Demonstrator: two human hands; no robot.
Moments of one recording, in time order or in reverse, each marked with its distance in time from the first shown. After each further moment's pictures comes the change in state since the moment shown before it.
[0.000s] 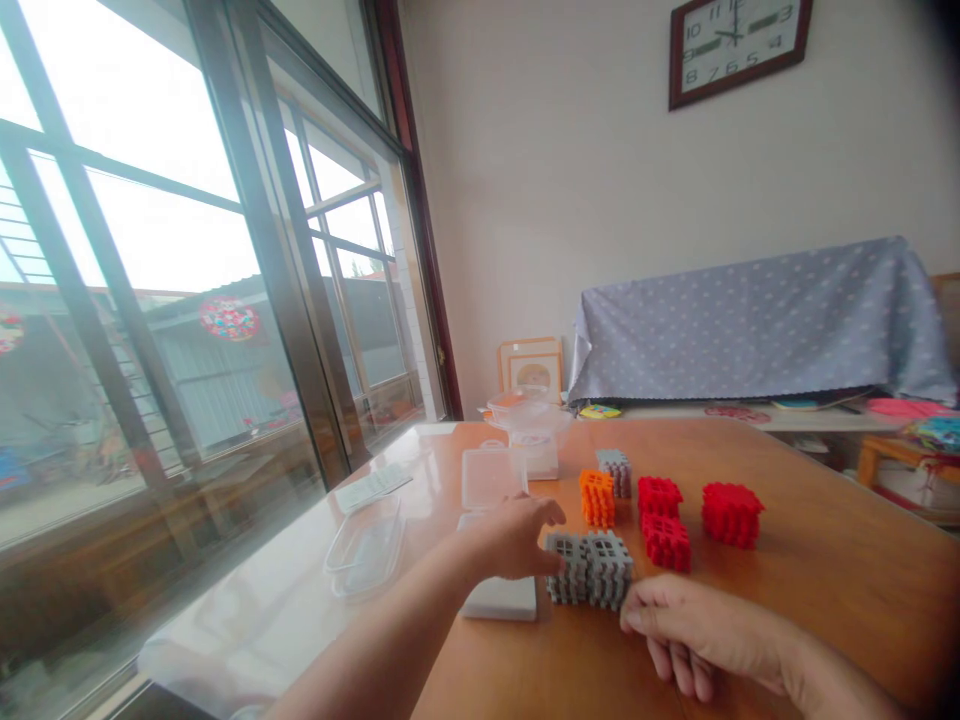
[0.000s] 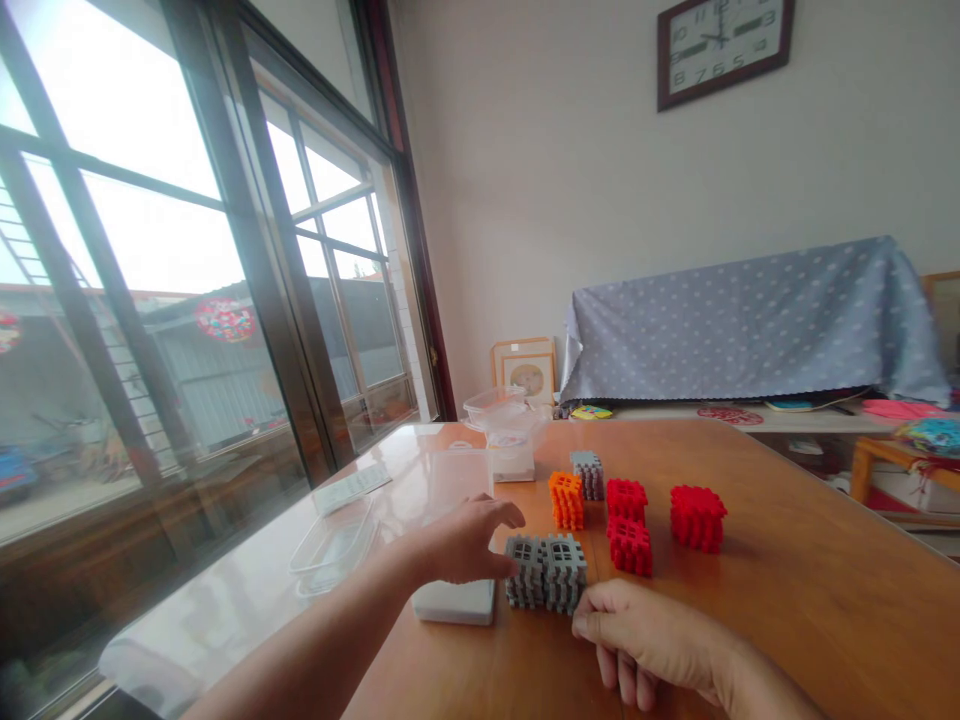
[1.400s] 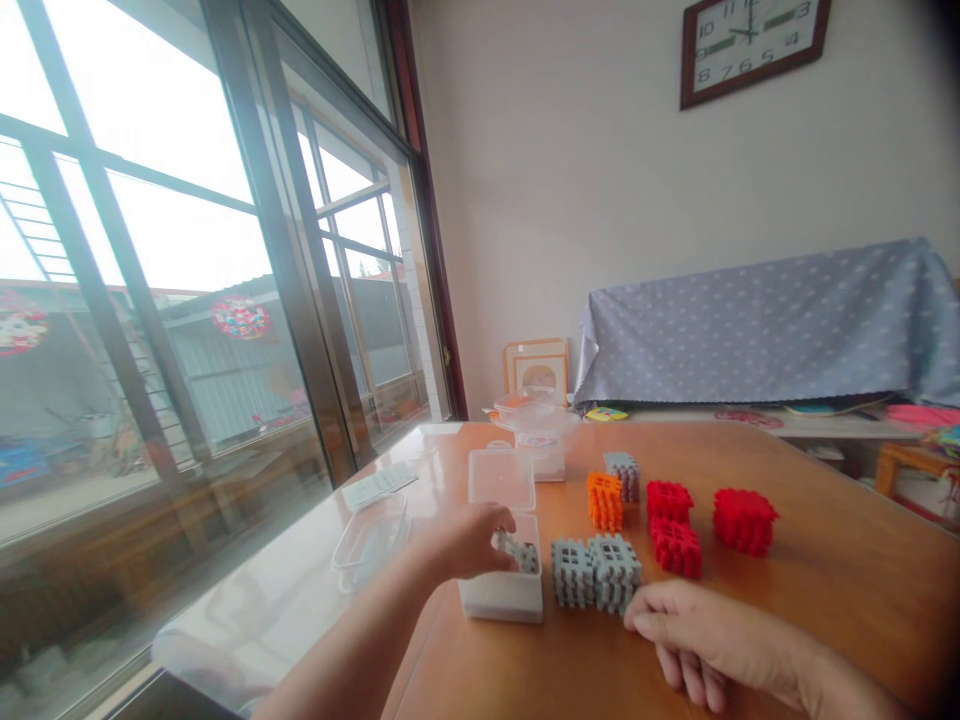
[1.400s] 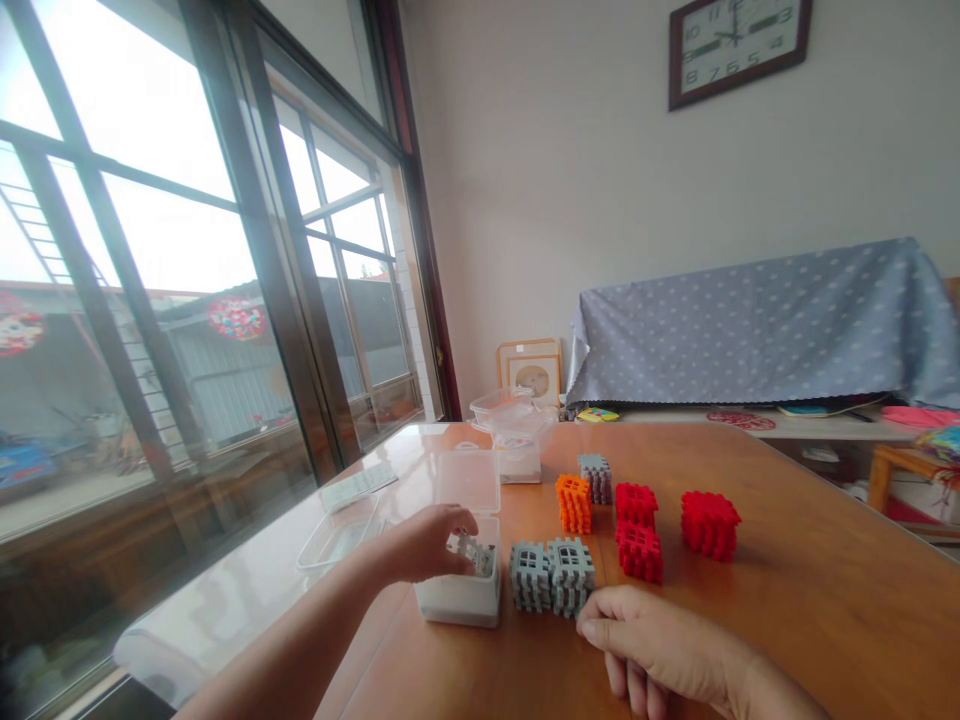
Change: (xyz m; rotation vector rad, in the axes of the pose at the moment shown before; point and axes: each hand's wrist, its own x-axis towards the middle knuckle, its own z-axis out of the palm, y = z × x) left_hand -0.041 -0.062 0.000 -0.013 0.046 -0.183; right_hand 0.004 0.004 0.000 -0.052 0.020 -0.006
